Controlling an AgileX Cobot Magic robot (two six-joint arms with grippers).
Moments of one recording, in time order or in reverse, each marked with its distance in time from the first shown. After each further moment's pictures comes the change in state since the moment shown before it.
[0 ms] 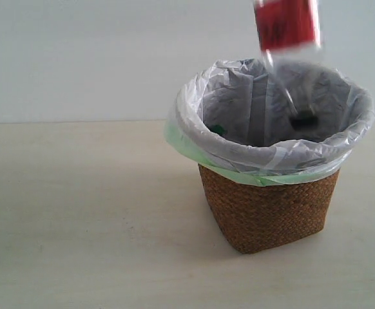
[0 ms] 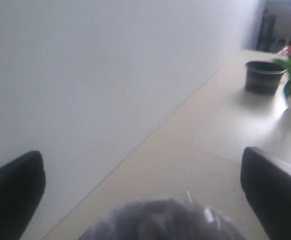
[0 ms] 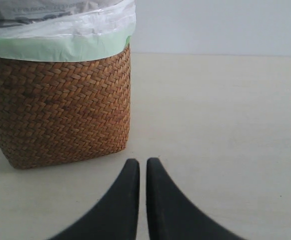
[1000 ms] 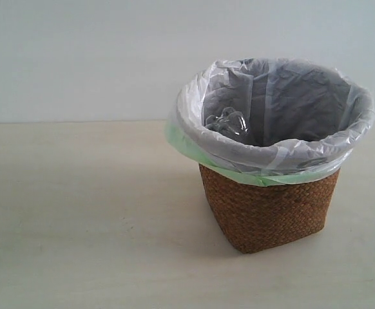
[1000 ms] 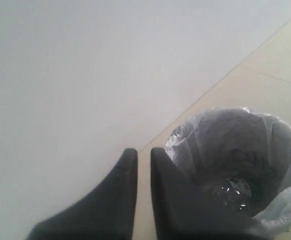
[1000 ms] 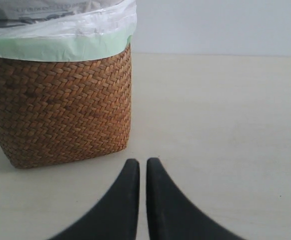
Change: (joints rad) left arm 0.000 -0.397 0.013 0.644 0.431 -0.362; right arm 0.000 0.000 0.000 0.000 0.000 0.000
